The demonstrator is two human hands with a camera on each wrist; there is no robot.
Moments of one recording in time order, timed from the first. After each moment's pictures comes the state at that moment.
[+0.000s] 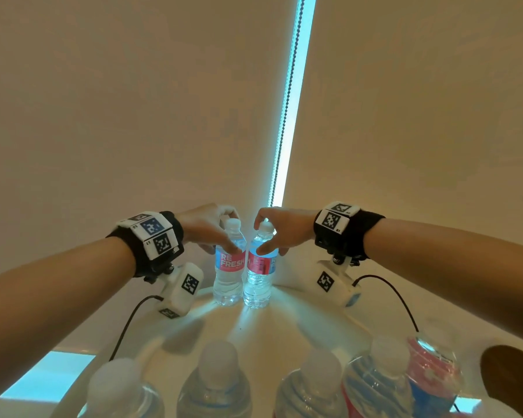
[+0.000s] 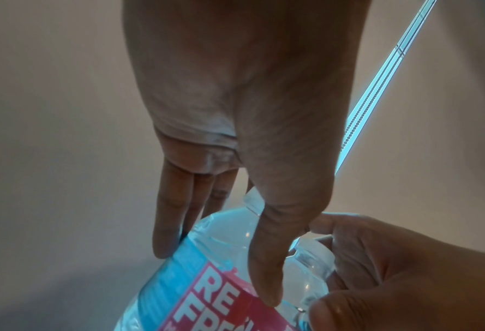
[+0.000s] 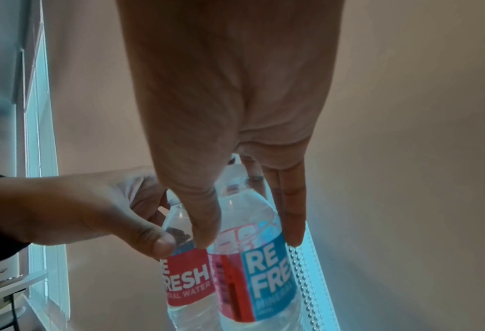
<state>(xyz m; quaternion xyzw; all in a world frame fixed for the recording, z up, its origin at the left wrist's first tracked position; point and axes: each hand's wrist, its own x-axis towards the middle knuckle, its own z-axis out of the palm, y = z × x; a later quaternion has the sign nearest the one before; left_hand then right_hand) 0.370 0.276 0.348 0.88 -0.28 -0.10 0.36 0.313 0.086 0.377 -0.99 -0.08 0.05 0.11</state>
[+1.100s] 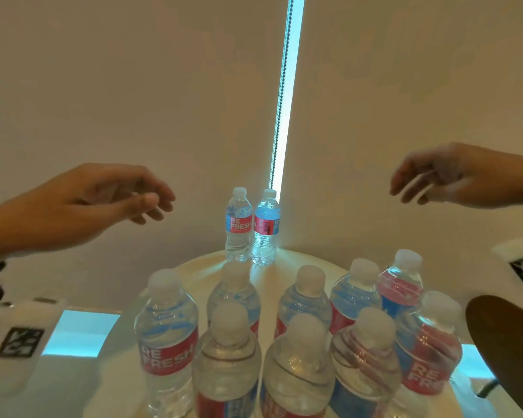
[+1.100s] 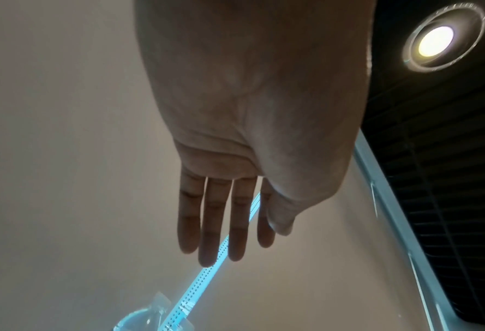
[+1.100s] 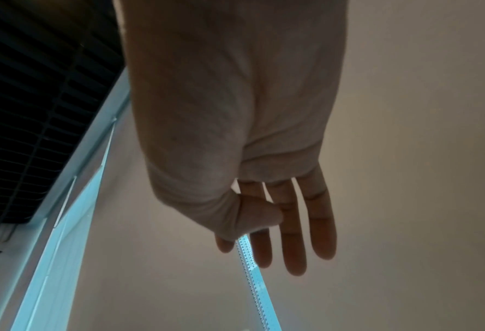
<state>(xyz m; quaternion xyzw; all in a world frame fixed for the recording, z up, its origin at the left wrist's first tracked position) 0.215 0.431 0.366 0.80 -0.41 0.09 0.43 0.111 -0.047 0.440 -0.97 -0.10 -0.06 0.22</state>
